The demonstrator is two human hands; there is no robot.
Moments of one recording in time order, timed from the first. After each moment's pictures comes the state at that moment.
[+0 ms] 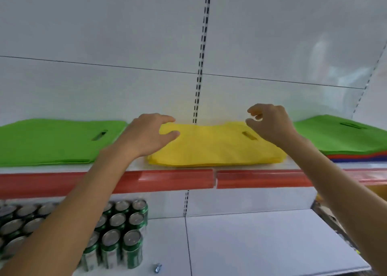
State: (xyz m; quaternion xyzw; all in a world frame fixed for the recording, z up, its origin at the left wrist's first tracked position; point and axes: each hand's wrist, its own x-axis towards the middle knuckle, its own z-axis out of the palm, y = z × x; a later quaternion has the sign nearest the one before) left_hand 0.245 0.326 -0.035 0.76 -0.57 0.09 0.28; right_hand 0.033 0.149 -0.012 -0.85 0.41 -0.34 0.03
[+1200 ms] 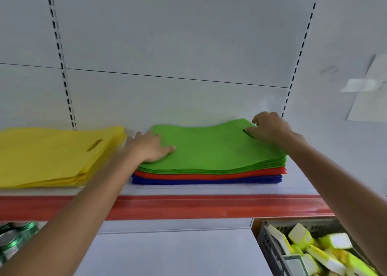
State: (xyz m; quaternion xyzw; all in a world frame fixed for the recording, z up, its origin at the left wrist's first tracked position) left_hand -0.043 -0.011 -0.053 0.88 -0.47 0.02 0.02; right_hand -0.270 -0.182 -0.005 -0.84 0.50 -0.19 0.01
